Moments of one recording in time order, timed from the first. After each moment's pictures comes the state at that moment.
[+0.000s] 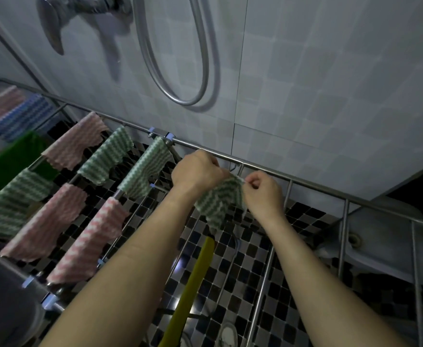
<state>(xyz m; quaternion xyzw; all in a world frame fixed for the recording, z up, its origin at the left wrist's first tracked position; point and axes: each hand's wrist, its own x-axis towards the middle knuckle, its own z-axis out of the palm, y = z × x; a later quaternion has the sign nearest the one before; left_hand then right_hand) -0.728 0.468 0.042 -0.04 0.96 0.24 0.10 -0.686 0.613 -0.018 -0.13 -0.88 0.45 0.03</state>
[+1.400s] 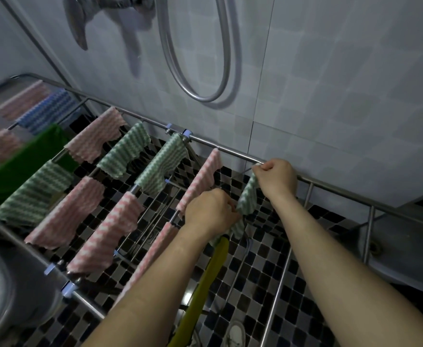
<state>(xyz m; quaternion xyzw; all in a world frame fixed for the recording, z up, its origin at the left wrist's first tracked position) -0.668 0.457 0.009 0.02 0.97 0.19 0.15 -0.732 0.602 -0.010 -0.22 -0.89 0.41 0.00</state>
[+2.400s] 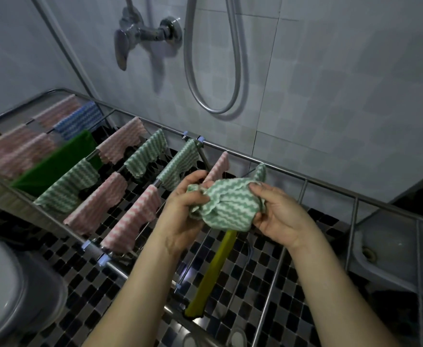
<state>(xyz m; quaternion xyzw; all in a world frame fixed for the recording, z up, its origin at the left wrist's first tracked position) -0.587 0.395 0.070 -0.11 0.40 0.90 0.15 -0.599 0.582 0.080 -0.15 -0.46 0.84 -0.27</state>
